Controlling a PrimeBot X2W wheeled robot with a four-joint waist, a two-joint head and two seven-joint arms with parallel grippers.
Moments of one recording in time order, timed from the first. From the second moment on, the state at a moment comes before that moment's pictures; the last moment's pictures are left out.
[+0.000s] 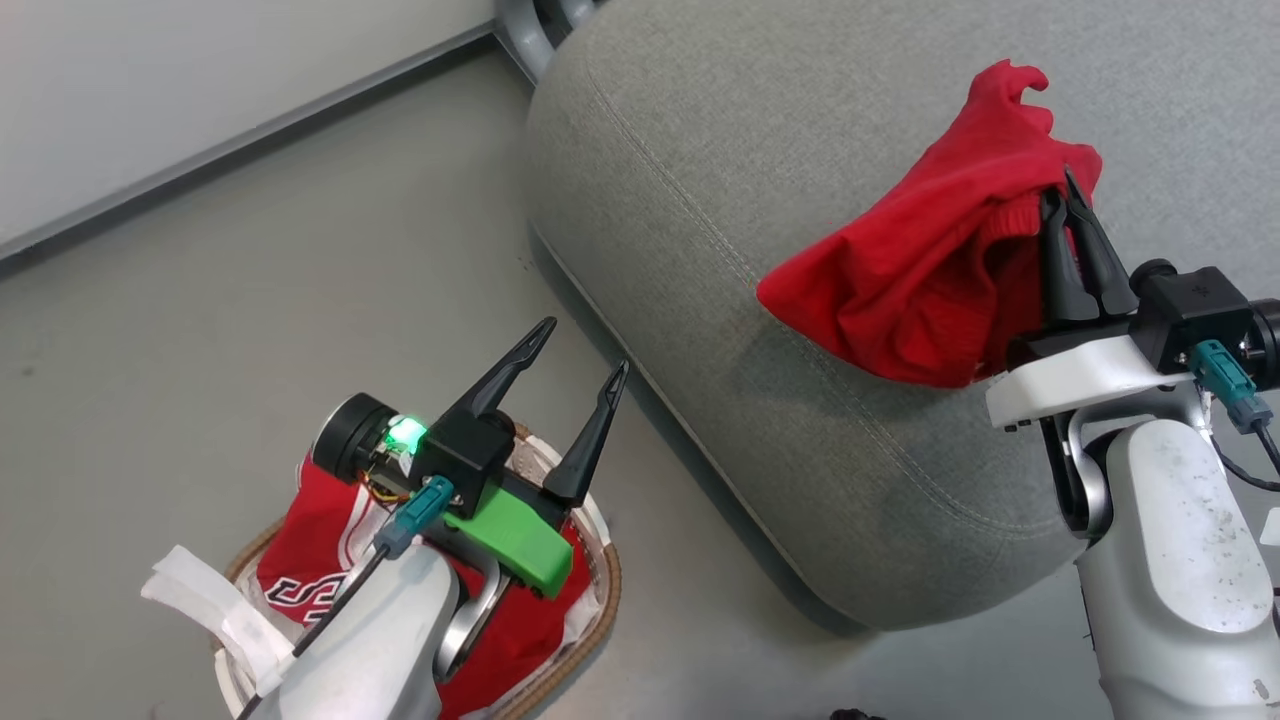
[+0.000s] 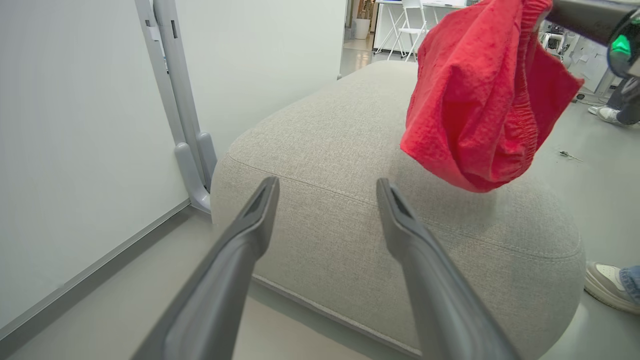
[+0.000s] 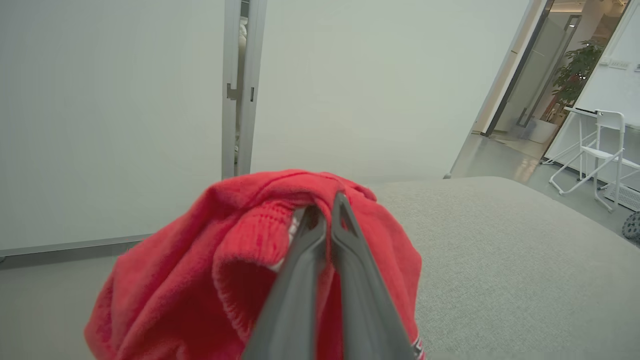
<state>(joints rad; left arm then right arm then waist) -0.44 0.20 -0.61 0.32 -0.29 -0.13 -0.26 -0.46 -0.05 -0.06 0.23 0.00 0.13 -0.26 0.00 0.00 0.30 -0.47</state>
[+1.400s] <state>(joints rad) -0.55 0.17 -0.65 0.21 -0.25 -0.13 -0.26 -0.93 -0.47 -0.35 0.69 -0.24 0.13 -0.09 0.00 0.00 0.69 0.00</state>
